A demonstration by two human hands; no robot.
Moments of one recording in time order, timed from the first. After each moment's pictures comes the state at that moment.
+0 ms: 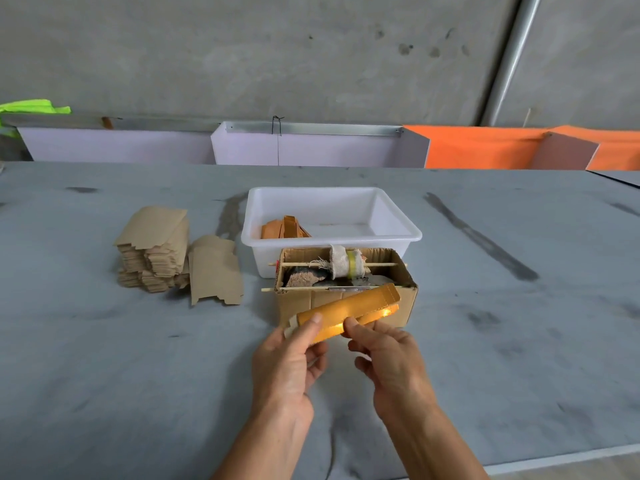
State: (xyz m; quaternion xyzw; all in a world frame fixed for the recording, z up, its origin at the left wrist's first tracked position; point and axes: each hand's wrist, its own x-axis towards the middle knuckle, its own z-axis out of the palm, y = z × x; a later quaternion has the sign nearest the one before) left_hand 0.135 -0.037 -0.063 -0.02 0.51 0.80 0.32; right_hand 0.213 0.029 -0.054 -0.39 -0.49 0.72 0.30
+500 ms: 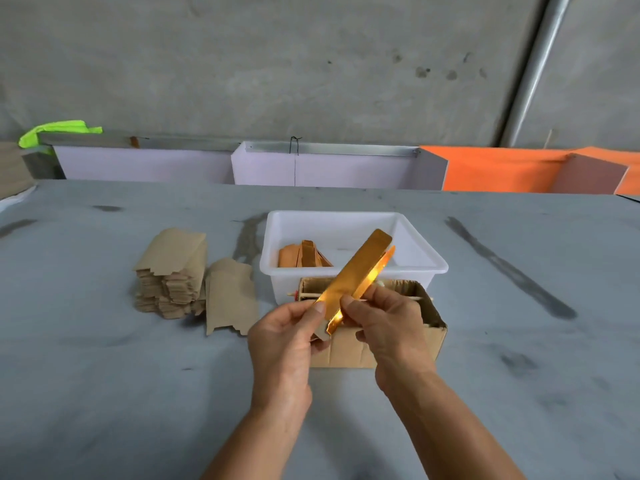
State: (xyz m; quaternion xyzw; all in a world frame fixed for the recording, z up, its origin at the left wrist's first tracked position) left_hand 0.092 -0.025 -0.029 0.10 0.56 0.80 0.18; right_hand 0.159 0.050 -0.006 -0.32 -0.59 0.66 0.34
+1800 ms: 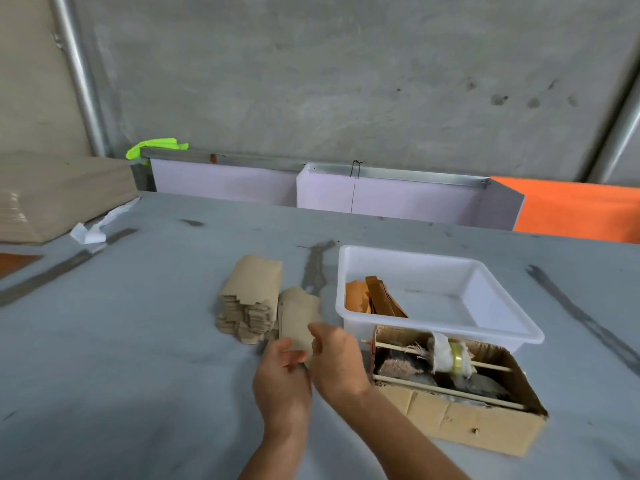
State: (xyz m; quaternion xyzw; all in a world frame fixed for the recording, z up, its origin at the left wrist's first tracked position) left_hand 0.000 -0.060 -0.070 0.00 0.73 0.69 0.00; right_hand 0.026 0.006 -0.029 -0.19 -0.92 0.30 0.16
